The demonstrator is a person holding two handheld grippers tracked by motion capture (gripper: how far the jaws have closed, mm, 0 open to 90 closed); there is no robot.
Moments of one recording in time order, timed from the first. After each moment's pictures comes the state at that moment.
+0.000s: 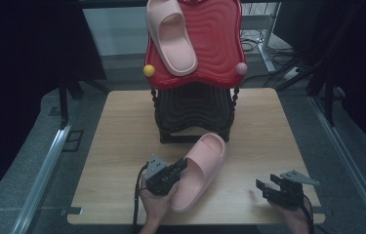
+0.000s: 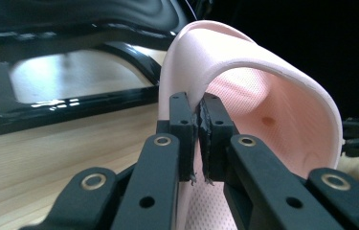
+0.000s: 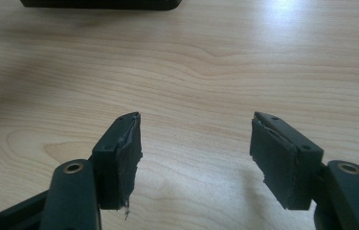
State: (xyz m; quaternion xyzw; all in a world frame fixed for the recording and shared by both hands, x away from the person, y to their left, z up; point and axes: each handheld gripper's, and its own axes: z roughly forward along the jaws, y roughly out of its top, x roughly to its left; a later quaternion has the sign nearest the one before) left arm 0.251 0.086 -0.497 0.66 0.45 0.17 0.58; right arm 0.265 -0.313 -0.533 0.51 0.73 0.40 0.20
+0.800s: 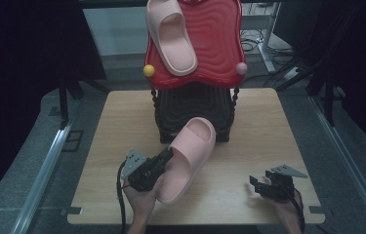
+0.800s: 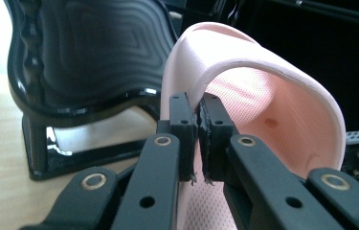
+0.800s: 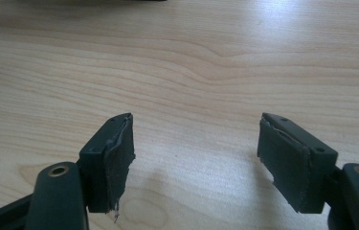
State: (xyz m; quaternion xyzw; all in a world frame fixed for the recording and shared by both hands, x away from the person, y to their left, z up) left arm 0.242 0.117 -0.451 0.61 0.44 0.21 0.62; right arm 0.286 -0.297 -0.541 0.52 0.74 0.38 0.20
